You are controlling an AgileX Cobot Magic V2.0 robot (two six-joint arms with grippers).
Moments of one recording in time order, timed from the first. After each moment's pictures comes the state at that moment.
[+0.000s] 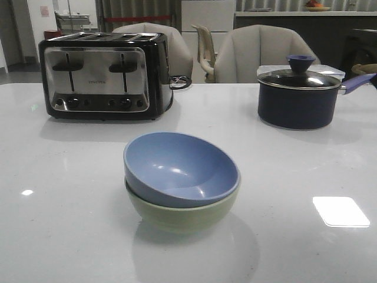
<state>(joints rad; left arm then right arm) -0.13 0.07 -0.18 -0.15 0.31 0.18 0.48 0.91 -0.75 0.13 0.77 -0.09</state>
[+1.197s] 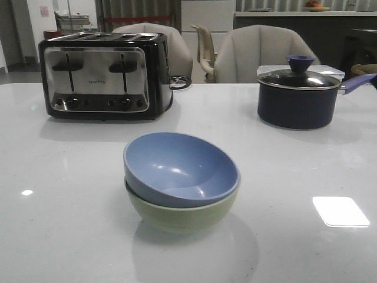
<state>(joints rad) -0.02 0.00 0.01 0.05 0.03 -0.10 0.48 0.91 -0.75 0.13 0.77 -0.09</state>
